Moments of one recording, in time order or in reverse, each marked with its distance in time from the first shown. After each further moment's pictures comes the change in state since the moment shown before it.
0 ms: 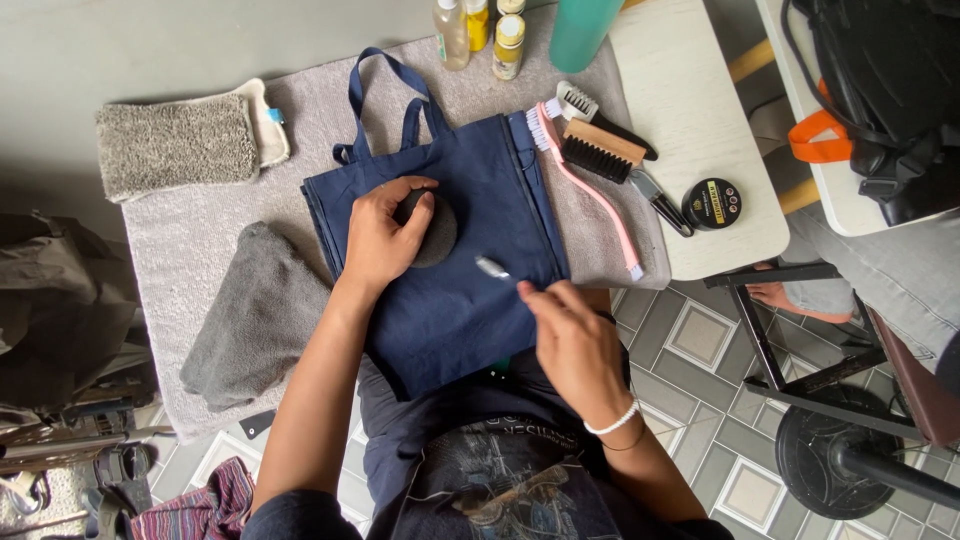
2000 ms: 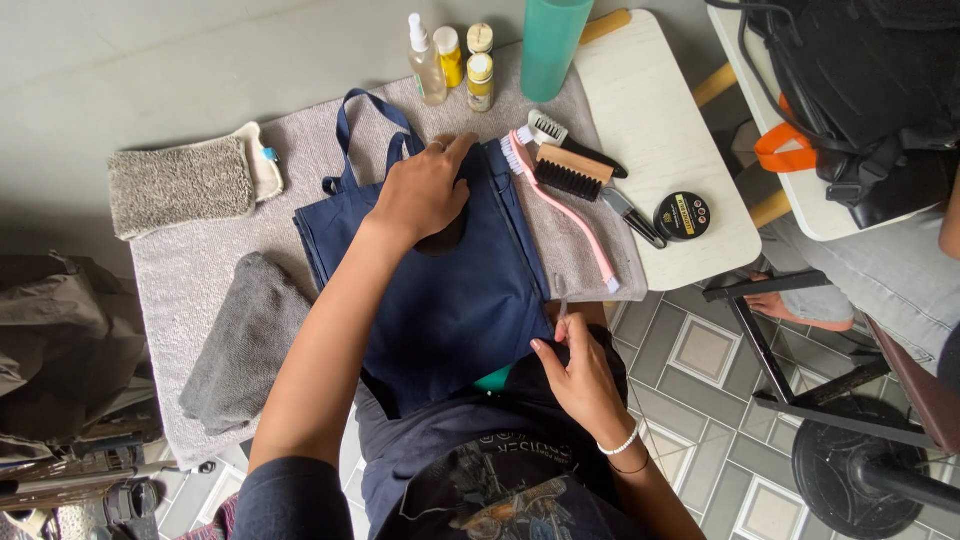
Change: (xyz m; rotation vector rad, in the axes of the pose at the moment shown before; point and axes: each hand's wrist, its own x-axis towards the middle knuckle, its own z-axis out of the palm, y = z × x) left_hand 0.086 0.038 0.048 0.762 -0.438 0.134; right_hand -0.053 0.061 0.025 0.373 -0.080 0.384
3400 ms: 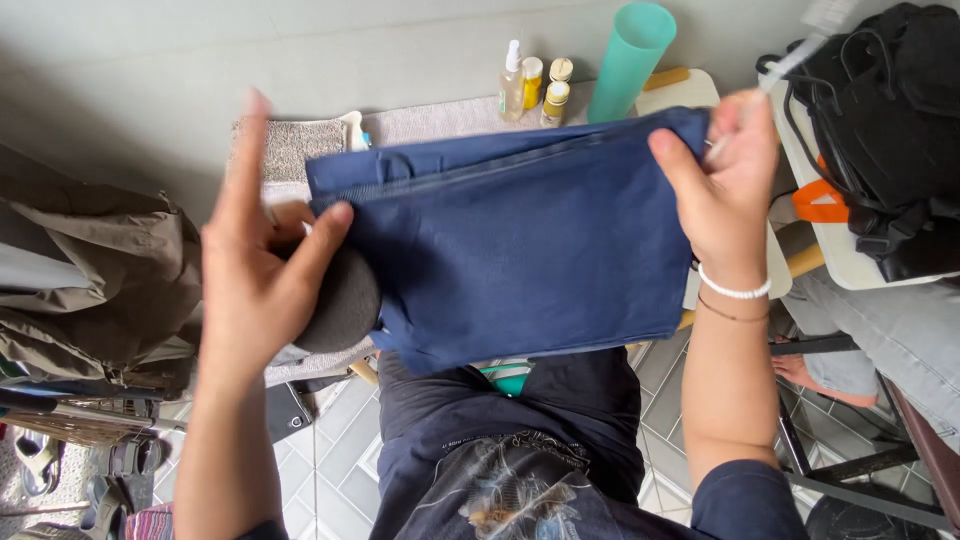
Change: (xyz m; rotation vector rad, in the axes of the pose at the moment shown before) left_hand -0.238 0.031 -0.176 -0.600 0.606 -0.221; right_hand 0.140 -0.148 -0.118 0.261 0.260 -0.688
